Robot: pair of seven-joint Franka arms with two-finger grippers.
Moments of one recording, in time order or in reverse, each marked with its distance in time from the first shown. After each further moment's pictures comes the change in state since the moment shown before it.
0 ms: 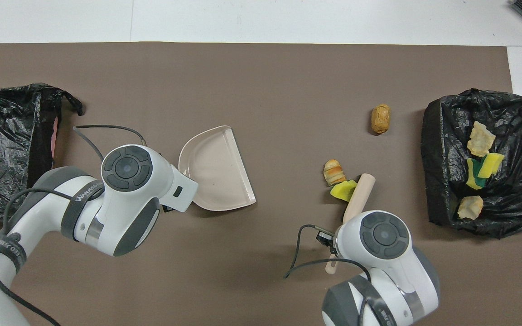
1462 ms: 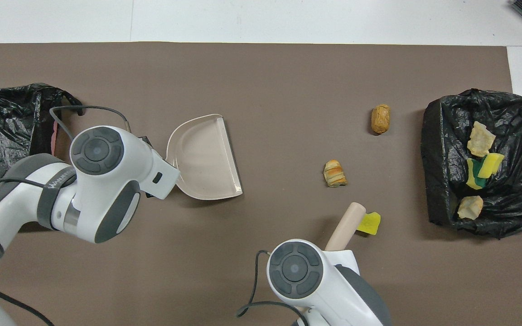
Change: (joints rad) left arm 0.039 0.004 0.001 0.046 0.000 -0.003 0.102; right arm 0.235 -0.019 -0.003 0.167 -0.032 -0.390 0.453
